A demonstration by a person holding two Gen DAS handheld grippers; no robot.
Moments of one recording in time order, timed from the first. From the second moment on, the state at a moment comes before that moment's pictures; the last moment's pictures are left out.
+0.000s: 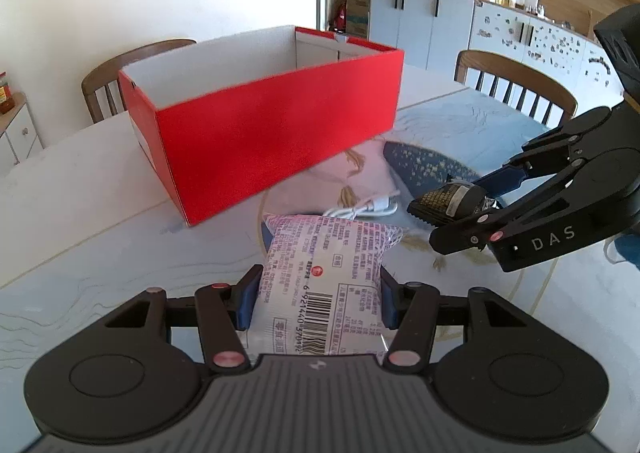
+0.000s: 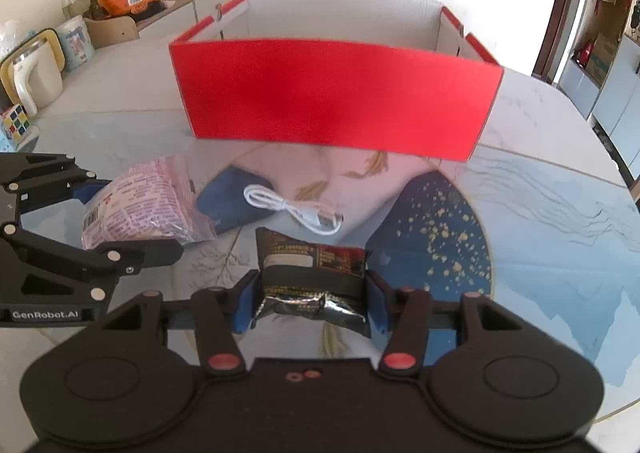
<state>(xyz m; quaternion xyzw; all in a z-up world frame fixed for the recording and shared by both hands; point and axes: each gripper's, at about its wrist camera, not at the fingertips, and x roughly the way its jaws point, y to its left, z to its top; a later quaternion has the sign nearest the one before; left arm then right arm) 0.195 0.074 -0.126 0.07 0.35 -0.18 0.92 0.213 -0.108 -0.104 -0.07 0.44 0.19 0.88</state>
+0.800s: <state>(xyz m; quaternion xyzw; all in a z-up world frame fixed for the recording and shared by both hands) 0.199 0.062 -0.049 0.04 0.32 -0.14 0.93 0.219 -0.126 -0.030 -0.08 0.39 0.23 0.89</state>
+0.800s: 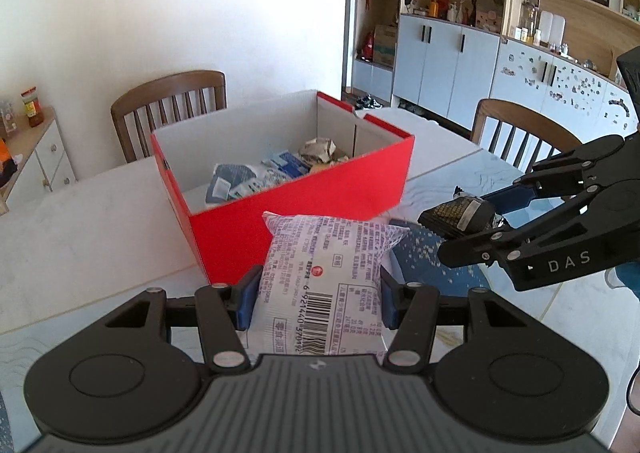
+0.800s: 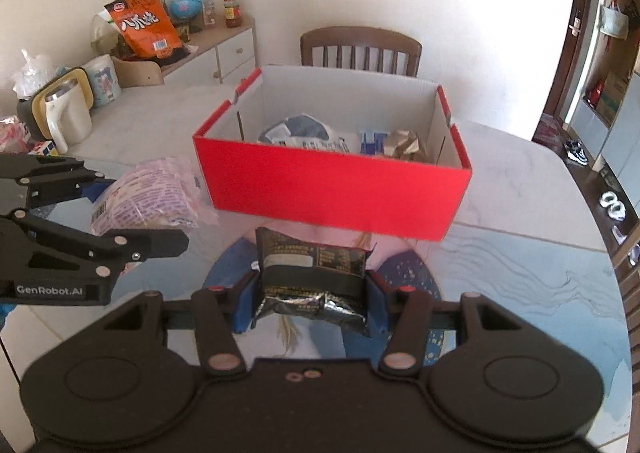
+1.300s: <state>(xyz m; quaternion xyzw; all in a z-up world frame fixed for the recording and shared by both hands) 0.220 0.048 -0.013 0.04 0.29 -0.11 0.95 0.243 -0.137 0.001 -0.09 0.35 0.24 0.90</state>
